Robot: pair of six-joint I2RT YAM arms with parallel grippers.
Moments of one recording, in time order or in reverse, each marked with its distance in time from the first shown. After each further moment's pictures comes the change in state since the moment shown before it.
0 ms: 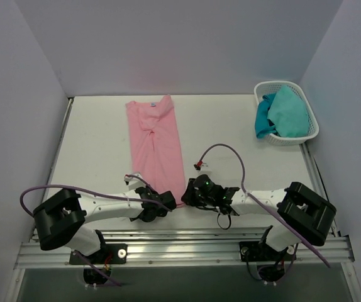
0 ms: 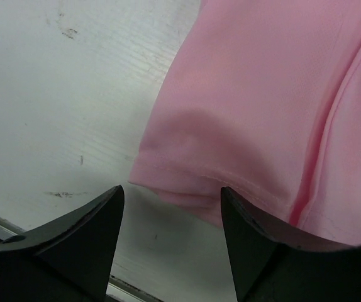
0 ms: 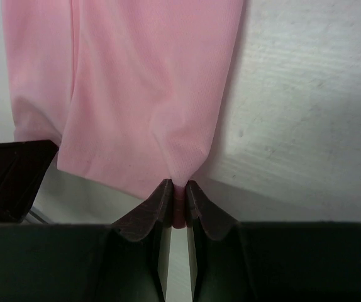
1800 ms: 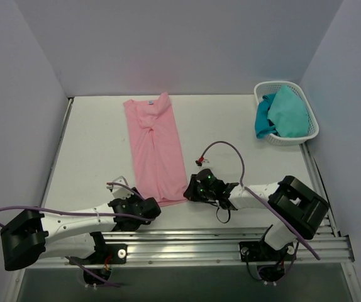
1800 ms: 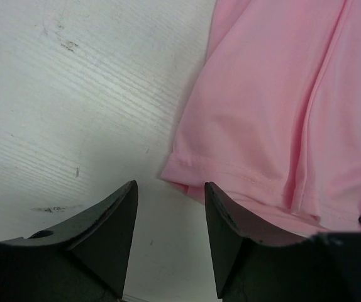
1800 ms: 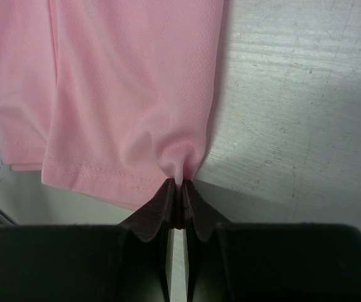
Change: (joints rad) left arm -0.014 -0.345 -0.218 0.184 -0.087 -0.037; right arm -0.115 0.072 0.007 0.057 -0.079 -0.073
